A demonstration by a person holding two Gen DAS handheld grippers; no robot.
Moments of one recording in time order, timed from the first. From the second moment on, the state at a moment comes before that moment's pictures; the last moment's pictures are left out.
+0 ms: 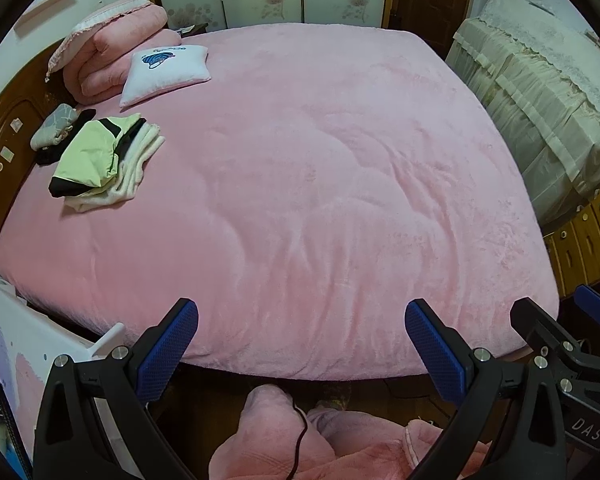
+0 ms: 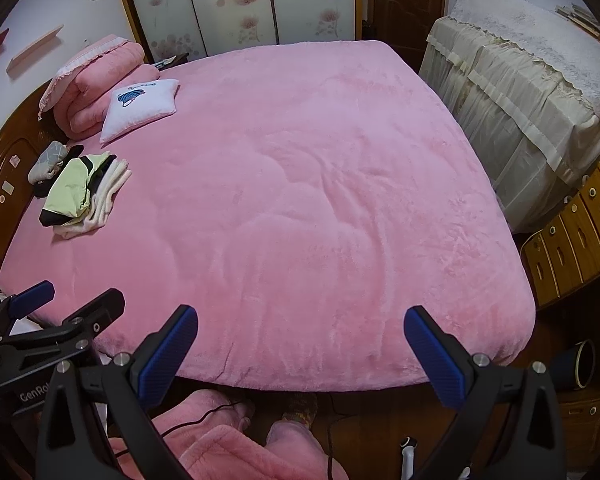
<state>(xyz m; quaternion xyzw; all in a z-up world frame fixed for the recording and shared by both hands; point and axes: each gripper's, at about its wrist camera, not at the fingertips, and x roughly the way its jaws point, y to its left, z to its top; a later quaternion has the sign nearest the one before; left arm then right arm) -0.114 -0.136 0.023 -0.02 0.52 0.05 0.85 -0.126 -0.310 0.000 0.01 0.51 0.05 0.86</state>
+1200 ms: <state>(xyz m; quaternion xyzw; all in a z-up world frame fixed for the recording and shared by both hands) -0.097 -0.135 0.014 -0.04 0.53 0.06 0.84 -0.099 -0.317 -0.011 0.00 0.53 0.06 0.85</state>
